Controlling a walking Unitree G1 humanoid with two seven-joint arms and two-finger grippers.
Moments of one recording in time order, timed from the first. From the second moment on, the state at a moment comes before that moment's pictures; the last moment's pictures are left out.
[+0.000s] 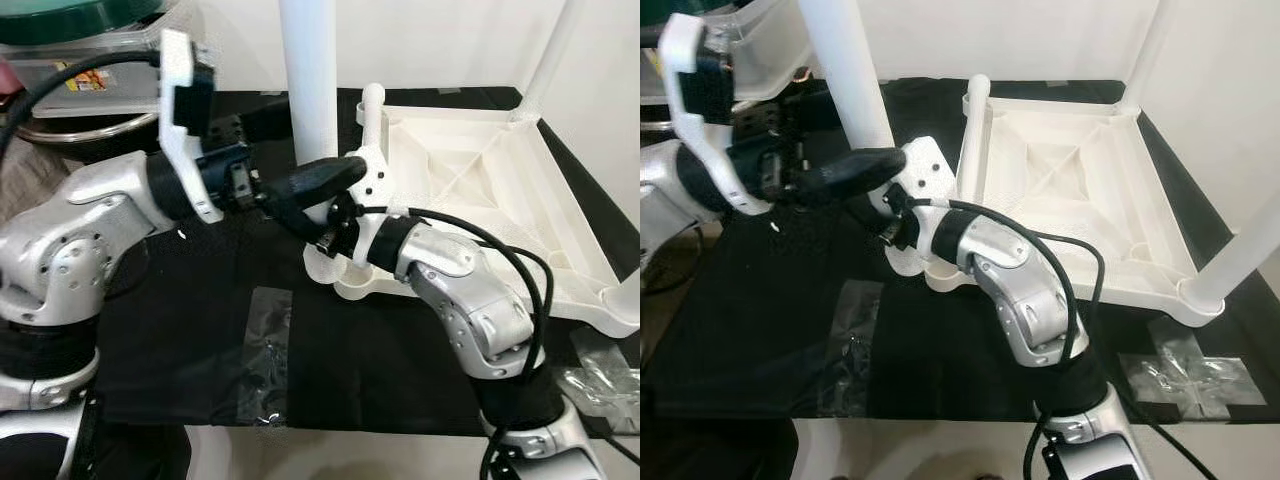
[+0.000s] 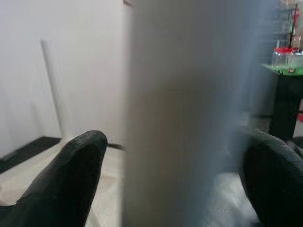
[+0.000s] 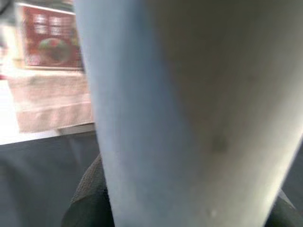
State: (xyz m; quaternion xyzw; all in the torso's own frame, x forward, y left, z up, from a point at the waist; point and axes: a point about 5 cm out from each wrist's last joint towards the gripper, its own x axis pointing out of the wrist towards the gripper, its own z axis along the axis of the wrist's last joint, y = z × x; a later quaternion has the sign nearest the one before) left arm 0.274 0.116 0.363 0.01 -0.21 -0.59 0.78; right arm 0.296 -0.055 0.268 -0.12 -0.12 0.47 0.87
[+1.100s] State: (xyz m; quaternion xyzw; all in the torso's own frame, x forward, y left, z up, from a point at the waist) left arm 0.274 0.096 0.371 -0.01 -0.12 -0.74 0.66; right arm 0.282 -0.087 0.290 -0.13 -0.14 0.68 0.70
